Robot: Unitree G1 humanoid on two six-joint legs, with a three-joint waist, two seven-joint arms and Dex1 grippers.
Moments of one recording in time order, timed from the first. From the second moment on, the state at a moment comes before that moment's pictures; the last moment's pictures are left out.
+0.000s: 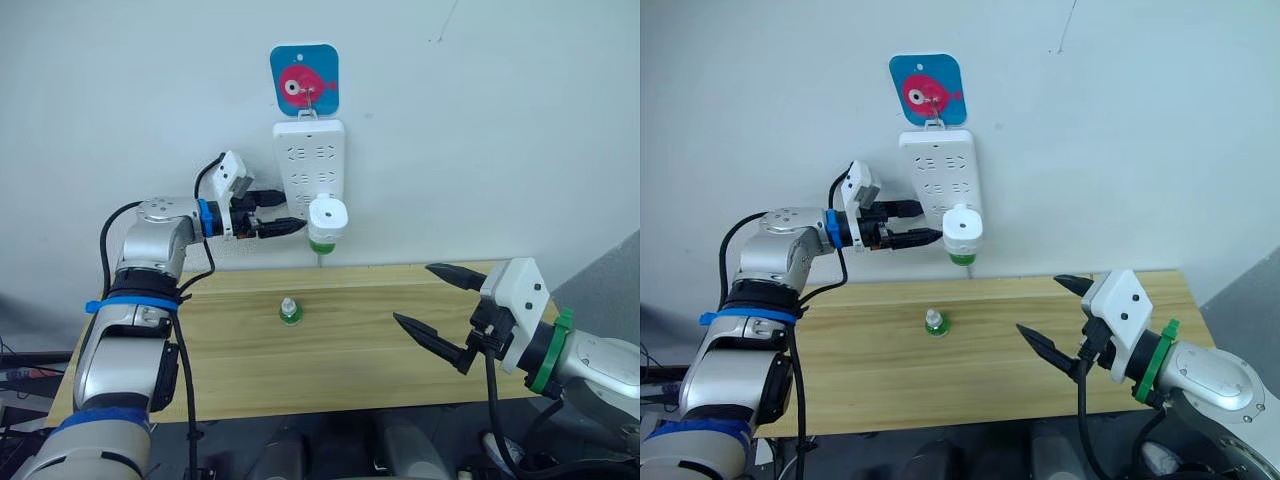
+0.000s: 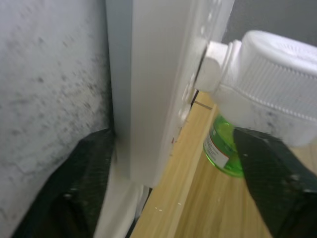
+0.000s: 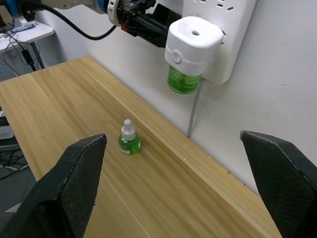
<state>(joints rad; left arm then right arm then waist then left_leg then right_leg) -0.91 0.57 -0.03 0.68 -0.29 0.25 -1.24 0.06 -0.80 -0.17 -1.00 0.81 0.78 0.36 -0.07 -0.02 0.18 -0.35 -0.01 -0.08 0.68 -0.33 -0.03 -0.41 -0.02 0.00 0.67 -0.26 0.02</state>
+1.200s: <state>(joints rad) -0.90 0.54 -0.02 0.58 -0.27 0.30 -1.22 -0.47 -0.14 0.30 -0.60 0.33 0.92 -0.16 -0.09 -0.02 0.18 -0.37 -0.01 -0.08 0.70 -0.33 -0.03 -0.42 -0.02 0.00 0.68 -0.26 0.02</state>
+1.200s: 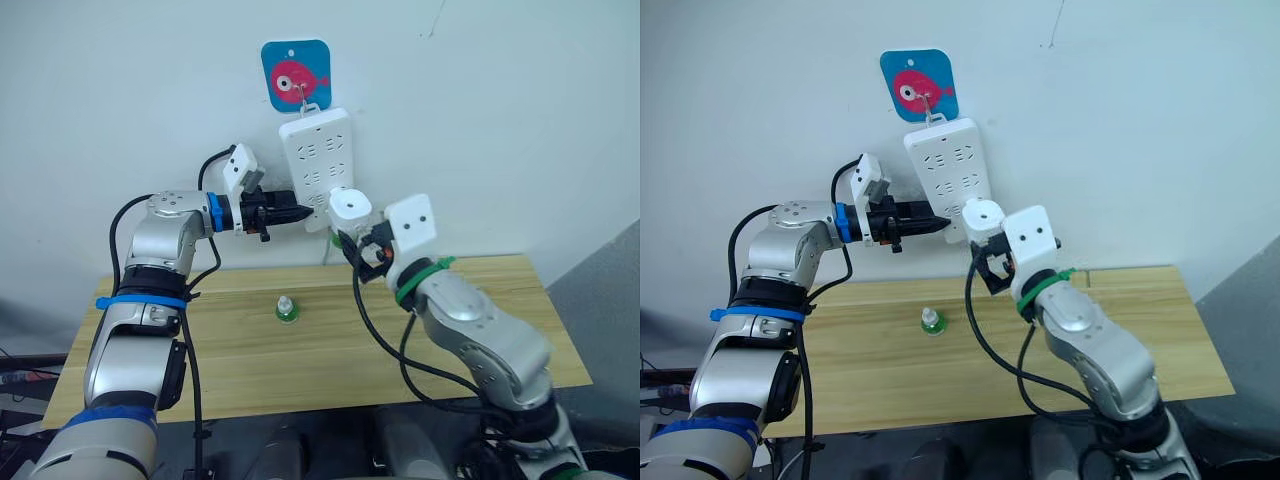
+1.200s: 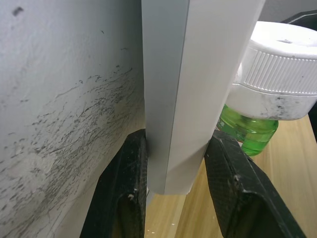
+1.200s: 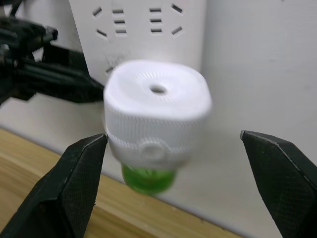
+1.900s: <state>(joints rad) -0.88 0.55 -0.01 0.56 -0.27 0.30 -1.21 -0.50 0.02 0.26 -0.46 0.25 0.85 -0.09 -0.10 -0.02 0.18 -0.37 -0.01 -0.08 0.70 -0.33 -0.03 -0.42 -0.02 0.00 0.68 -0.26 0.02</state>
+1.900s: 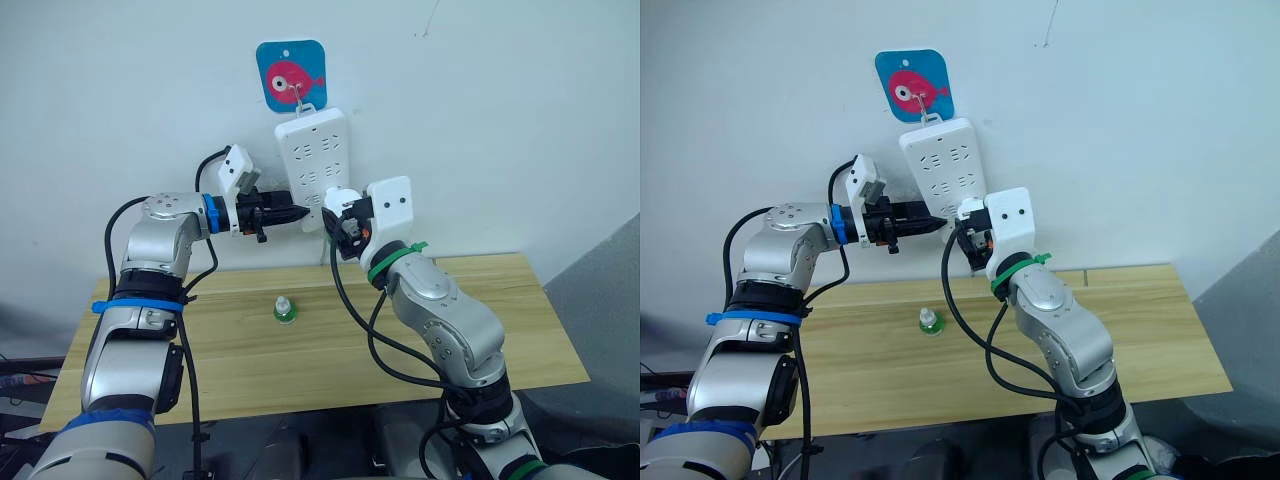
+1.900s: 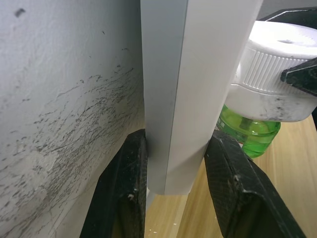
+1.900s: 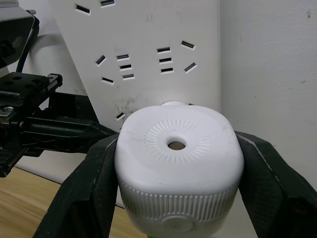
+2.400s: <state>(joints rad) -0.88 0.55 -0.01 0.59 -0.25 0.25 -1.19 -0.44 -0.04 0.16 -0.79 0.34 1.15 -0.02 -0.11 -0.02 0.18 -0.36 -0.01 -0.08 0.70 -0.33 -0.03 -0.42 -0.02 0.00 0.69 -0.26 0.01</state>
